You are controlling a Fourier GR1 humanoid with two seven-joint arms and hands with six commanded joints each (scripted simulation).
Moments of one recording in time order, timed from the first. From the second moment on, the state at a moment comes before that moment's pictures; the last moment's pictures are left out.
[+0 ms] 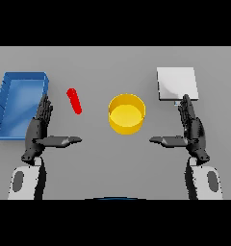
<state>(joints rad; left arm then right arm) 0.00 0.00 0.00 -1.57 0.00 0.00 0.00 0.00 0.00 0.00 -1.57 0.00 0.00 0.00</state>
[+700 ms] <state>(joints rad) 0.14 0.06 -0.14 -1.79 -0.16 -0.02 0.07 0.10 -0.09 0.11 -1.69 0.24 -0.04 -0.11</state>
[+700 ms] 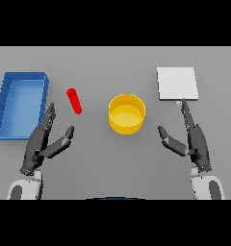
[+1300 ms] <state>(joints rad) -0.16 0.06 -0.05 -1.39 -0.15 -0.02 0.04 0.10 -0.09 0.10 -1.72 0.17 0.01 -0.10</state>
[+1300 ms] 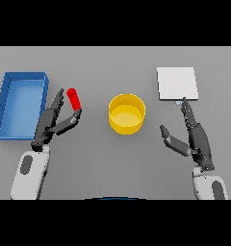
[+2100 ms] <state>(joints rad) -0.46 0.04 0.02 -0.98 -0.18 0.03 -0.10 0.12 -0.10 0.09 -1.73 0.16 0.02 -0.10</state>
